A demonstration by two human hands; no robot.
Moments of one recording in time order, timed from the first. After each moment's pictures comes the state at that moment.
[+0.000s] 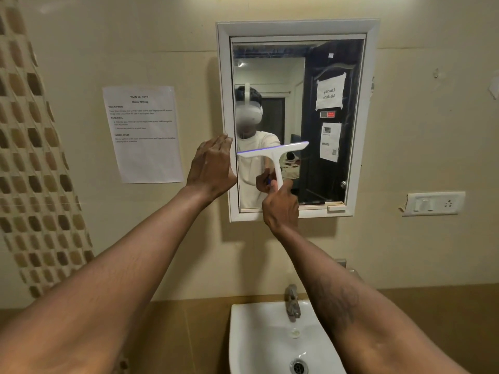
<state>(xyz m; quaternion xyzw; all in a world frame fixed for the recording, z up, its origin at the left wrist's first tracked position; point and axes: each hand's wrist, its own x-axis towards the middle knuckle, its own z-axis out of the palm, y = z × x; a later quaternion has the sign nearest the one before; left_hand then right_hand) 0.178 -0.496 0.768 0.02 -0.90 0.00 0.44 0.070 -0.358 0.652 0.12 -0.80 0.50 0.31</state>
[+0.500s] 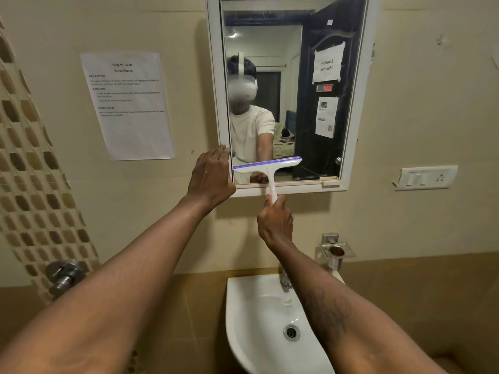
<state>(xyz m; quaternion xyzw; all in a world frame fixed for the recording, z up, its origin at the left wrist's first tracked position) 0.174 -0.490 0.693 0.02 -0.92 -0.04 0.38 0.104 -0.347 0.569 0.09 -0.85 0.47 0.23</state>
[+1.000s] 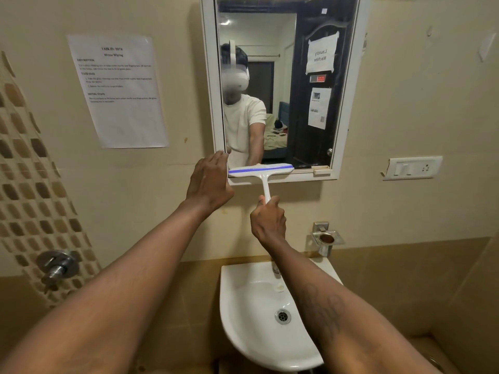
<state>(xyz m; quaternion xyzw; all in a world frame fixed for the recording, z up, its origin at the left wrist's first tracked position) 0.190 -0.476 0.663 0.02 -0.94 -0.06 0.35 0.132 -0.340 0.558 0.04 -0.87 0.46 0.15</state>
